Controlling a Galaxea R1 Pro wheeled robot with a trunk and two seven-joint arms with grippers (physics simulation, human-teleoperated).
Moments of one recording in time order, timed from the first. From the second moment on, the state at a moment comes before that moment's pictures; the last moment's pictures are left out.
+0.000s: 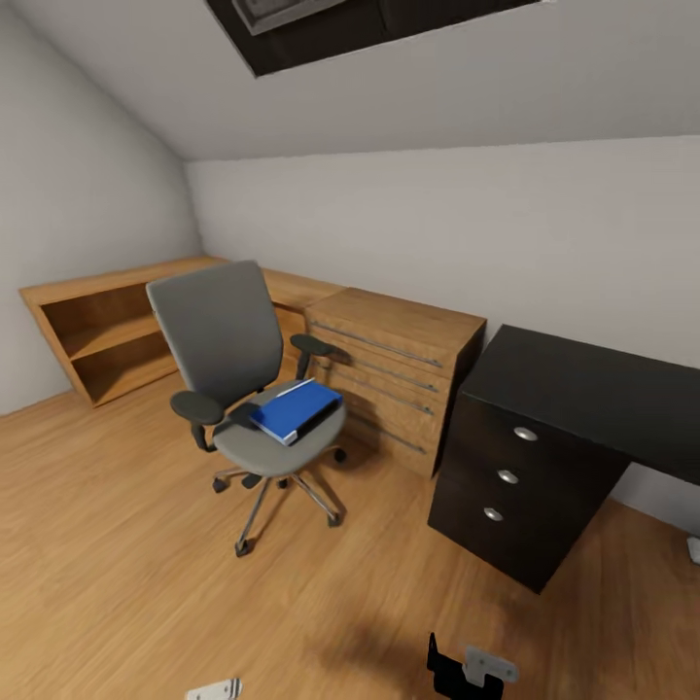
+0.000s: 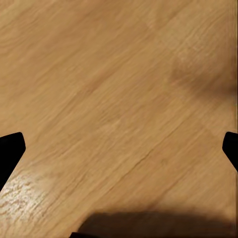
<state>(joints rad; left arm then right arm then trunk) -0.14 -0.01 -0.04 -0.60 0.22 0.02 0.12 -0.41 0.12 0.15 -0.06 -0.36 -0.69 -0.14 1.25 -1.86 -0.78</state>
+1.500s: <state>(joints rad) -0.14 -0.02 -0.04 -0.52 0.22 -0.22 0.11 -0.41 0.12 0.15 -0.05 -0.36 -0.68 -0.13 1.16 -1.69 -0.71</state>
